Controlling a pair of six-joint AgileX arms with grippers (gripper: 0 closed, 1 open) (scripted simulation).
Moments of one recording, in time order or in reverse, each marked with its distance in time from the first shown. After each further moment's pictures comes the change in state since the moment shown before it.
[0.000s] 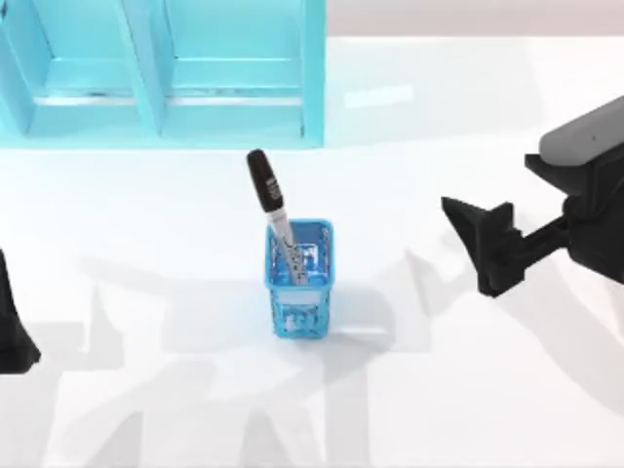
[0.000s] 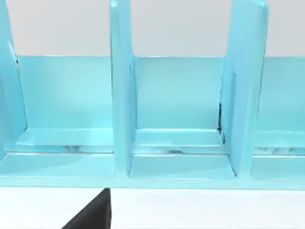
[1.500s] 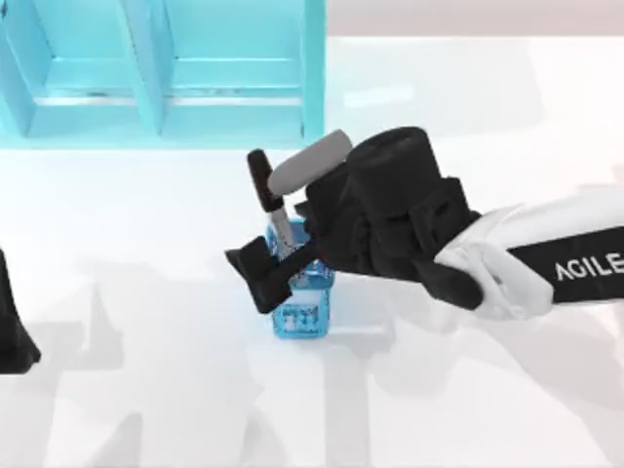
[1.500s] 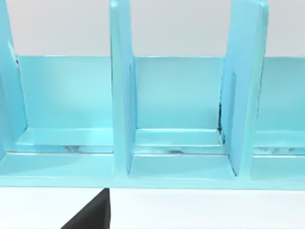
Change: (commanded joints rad) left arm 0.000 0.000 0.000 0.000 0.000 0.000; right arm 0.255 0.858 0.466 0.203 -0.021 0.062
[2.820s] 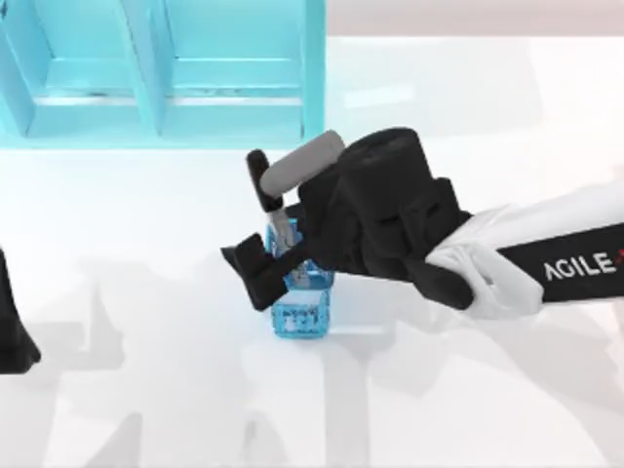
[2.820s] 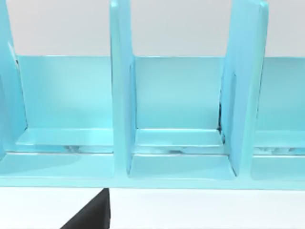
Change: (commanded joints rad) left arm 0.000 0.000 0.000 0.000 0.000 0.000; right arm 0.004 0.019 0.015 0.008 0.003 0.002
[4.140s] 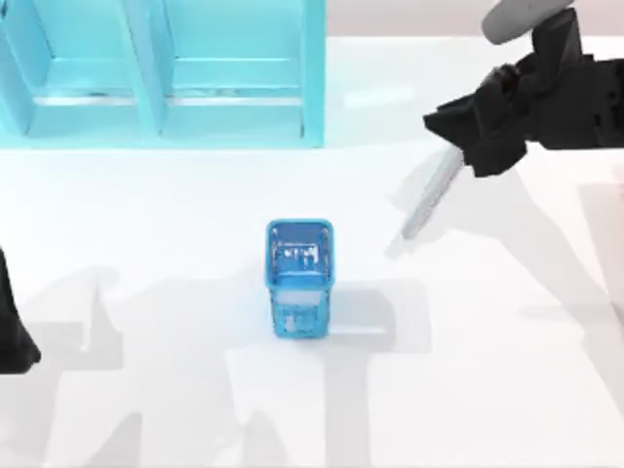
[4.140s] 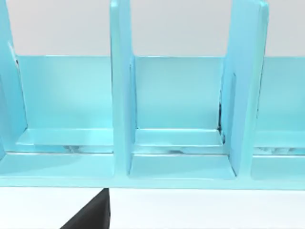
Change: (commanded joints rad) left arm 0.000 0.000 0.000 0.000 0.000 0.000; right arm -0.371 -0.545 0.043 -0.652 -0.318 -0.224
